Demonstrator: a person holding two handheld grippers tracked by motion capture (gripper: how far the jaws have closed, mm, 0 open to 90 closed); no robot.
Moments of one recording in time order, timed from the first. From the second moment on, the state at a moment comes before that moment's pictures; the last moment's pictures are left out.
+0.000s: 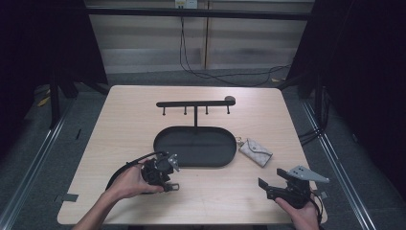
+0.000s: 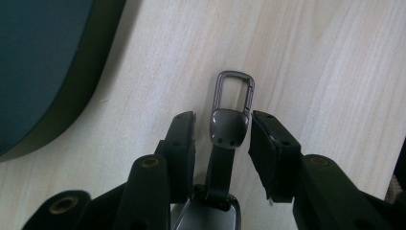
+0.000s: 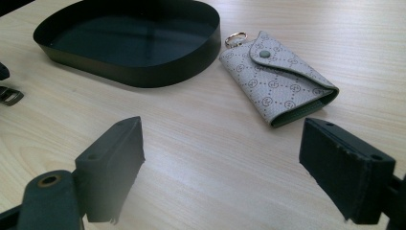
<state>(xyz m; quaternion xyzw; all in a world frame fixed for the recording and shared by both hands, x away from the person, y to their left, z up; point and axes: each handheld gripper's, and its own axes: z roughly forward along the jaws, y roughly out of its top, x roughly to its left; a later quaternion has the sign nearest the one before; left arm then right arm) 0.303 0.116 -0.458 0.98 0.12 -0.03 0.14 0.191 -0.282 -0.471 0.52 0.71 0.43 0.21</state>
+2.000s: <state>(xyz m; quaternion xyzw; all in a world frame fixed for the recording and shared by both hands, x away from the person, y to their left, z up) 0.317 0.122 -0.449 0.97 0.21 -0.04 0.13 0.193 -0.280 -0.473 0.52 0.71 0.43 0.20</state>
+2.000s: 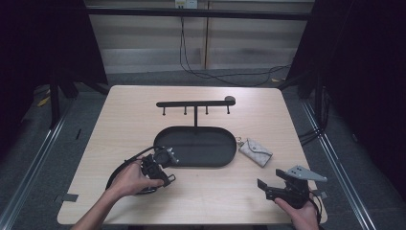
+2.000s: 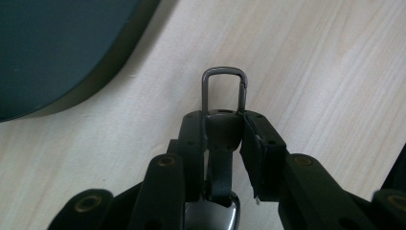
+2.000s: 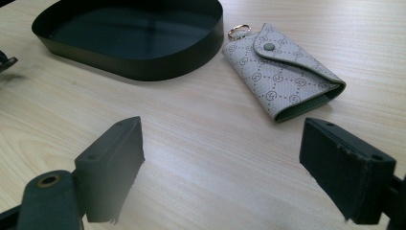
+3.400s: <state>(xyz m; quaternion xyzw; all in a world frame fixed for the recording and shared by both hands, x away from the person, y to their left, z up) 0.323 0.163 -0.383 0.95 0.26 -0.01 0.19 0.193 -0.281 -0.473 0.52 0.71 0.43 0.20</state>
